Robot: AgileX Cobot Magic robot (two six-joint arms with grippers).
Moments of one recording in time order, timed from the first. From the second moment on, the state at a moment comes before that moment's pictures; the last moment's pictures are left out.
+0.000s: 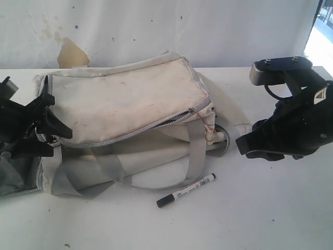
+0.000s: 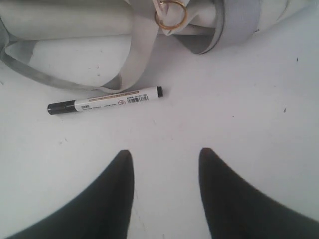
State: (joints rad) left arm 0.05 1.70 -0.92 -1.00 0.88 0.45; right arm 0.36 1.25 -0.85 0.23 0.75 -0.18
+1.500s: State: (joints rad) left arm 0.03 1.81 -1.09 -1.42 1.14 0.62; right arm 0.36 1.25 -0.85 0.23 0.74 -0.17
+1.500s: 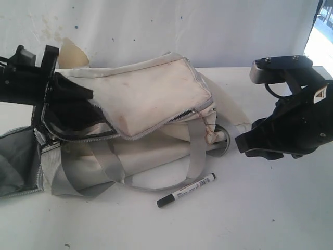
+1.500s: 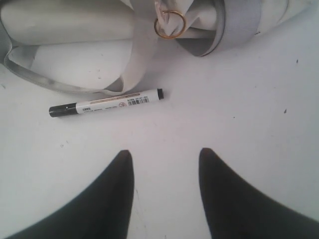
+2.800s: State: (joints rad) left arm 0.03 1.81 -1.25 -1.72 0.92 0.60; right arm 0.42 1.48 -0.85 0.60 0.69 -0.70
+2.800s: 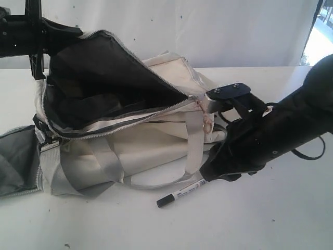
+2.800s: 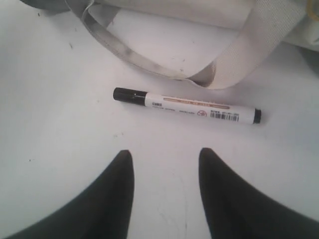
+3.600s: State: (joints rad) left arm 0.03 1.81 -1.27 -1.72 0.92 0.60; right arm 0.49 1.78 -1.06 0.56 0.80 -0.89
